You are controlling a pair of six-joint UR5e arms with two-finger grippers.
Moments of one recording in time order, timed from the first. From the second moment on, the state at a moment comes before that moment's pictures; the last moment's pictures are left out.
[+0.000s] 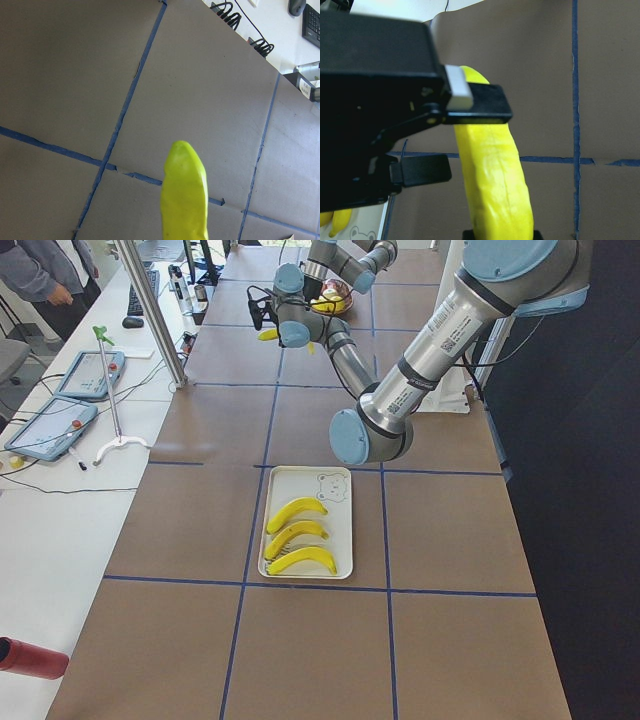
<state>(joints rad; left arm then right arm) -0.77 -2.36 -1.60 -2.05 -2.04 -1.73 0.62 -0.89 1.77 -1.13 1.85 1.30</state>
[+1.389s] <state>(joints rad) -0.75 -2.37 -1.59 -2.05 -2.02 -1.76 0.60 -0.93 1.85 -1.12 1.80 1.33</state>
